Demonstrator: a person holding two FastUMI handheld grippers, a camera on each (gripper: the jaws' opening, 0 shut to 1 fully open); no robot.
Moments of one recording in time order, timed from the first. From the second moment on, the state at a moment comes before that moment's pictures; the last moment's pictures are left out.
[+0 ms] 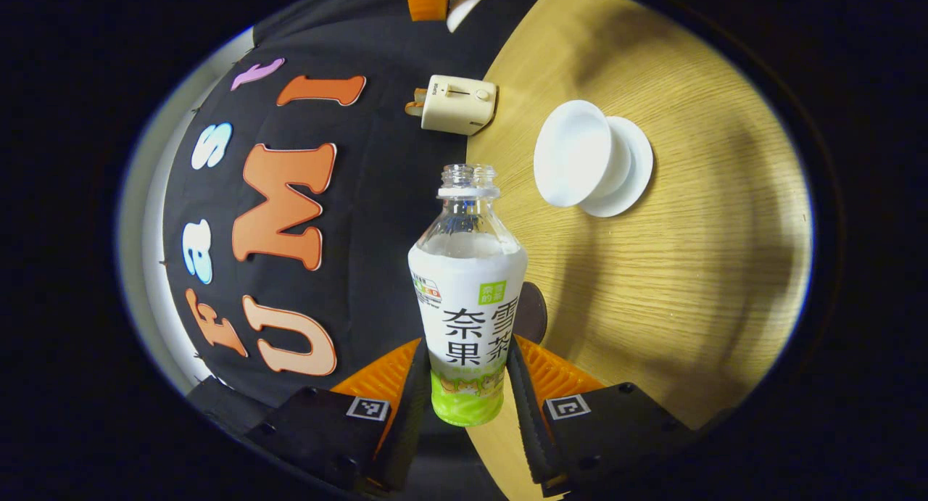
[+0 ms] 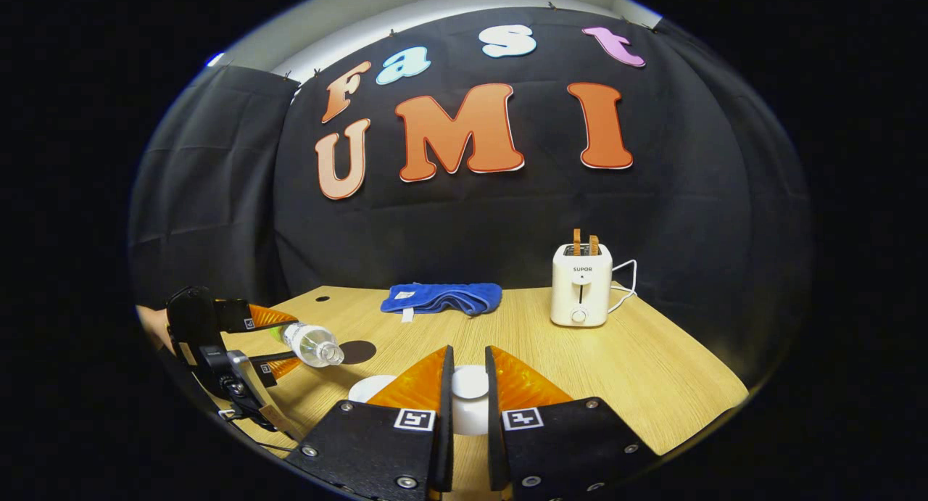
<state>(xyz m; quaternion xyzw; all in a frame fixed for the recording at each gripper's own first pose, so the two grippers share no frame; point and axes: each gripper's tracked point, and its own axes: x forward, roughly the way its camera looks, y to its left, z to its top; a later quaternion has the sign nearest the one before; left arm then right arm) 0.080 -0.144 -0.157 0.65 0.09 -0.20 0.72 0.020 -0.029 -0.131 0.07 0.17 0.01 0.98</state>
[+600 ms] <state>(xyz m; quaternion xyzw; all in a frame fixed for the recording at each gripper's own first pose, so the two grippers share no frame) 0.085 -0.139 -0.152 0.73 0.08 -0.19 0.65 0.006 -0.040 -0.133 0.07 0.16 0.00 0.98</state>
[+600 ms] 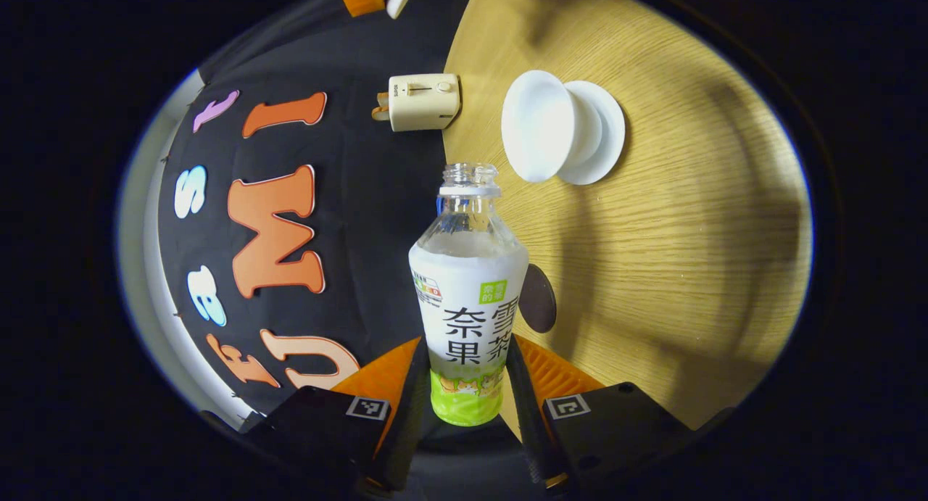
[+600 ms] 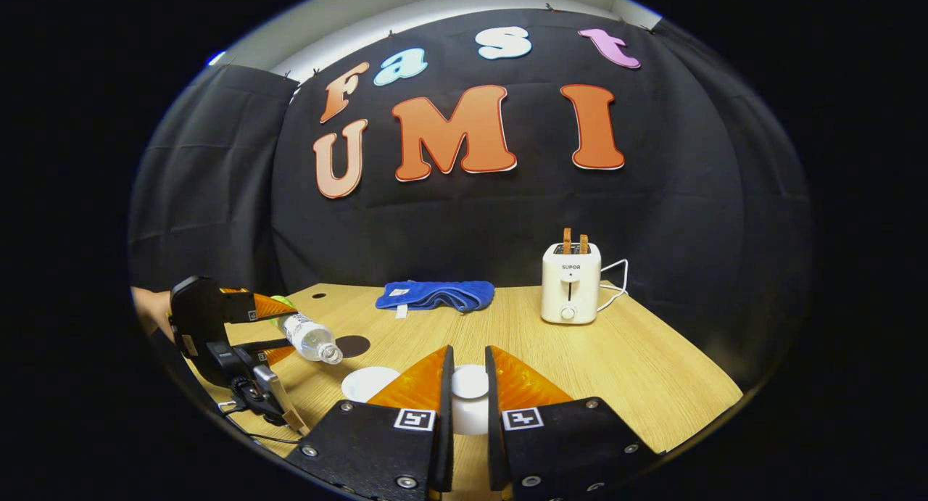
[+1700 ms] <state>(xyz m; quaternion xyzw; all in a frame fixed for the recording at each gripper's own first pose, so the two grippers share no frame) 0.101 -0.147 -0.138 0.79 0.05 -0.19 0.58 0.000 -0.049 -0.151 0.08 0.18 0.00 0.98</state>
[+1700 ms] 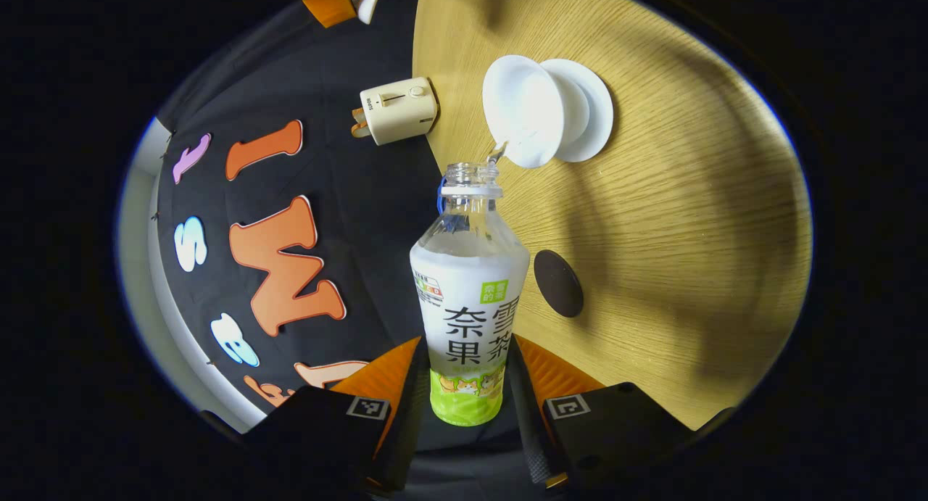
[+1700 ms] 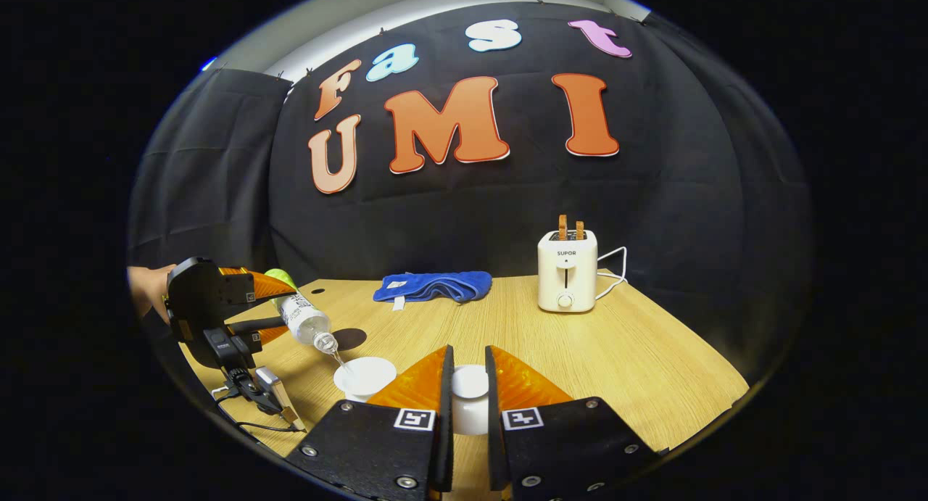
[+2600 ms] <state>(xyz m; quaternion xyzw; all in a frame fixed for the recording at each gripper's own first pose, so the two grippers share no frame) 0.098 -0.158 -0.109 0.83 0.01 -0.17 0.53 -0.011 -0.059 -0.152 0.10 0.18 0.00 0.98</state>
